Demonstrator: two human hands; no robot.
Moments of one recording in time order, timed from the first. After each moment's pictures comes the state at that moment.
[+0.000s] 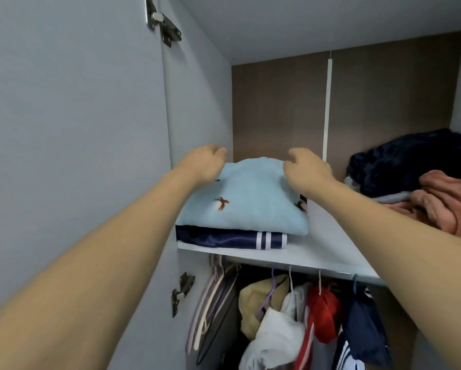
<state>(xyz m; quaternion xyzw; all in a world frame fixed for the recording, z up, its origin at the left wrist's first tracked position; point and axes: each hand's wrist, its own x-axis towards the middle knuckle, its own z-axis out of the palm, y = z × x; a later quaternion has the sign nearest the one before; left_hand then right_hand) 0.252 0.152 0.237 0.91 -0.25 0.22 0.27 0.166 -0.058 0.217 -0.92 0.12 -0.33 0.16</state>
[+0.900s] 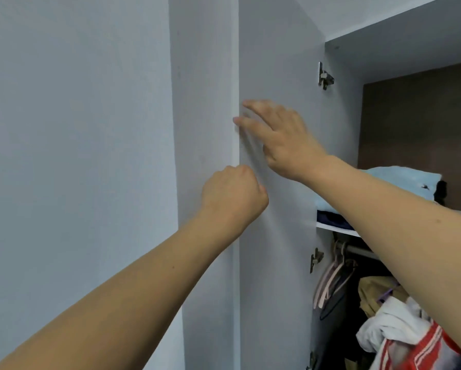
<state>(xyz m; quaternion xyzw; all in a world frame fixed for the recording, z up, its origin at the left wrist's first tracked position) -0.078 0.393 0.214 0.91 0.00 0.41 0.08 -0.004 0.265 0.275 -0.74 -0.38 -0.55 -0.05</state>
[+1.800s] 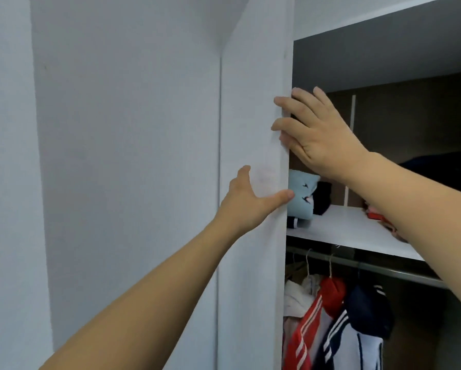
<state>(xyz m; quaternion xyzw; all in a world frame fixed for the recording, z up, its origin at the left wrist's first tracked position) -0.061 0.209 0.176 0.83 -0.21 0.20 0.48 -0.065 0.026 0.278 -0.72 -0.29 -0.60 -0.19</state>
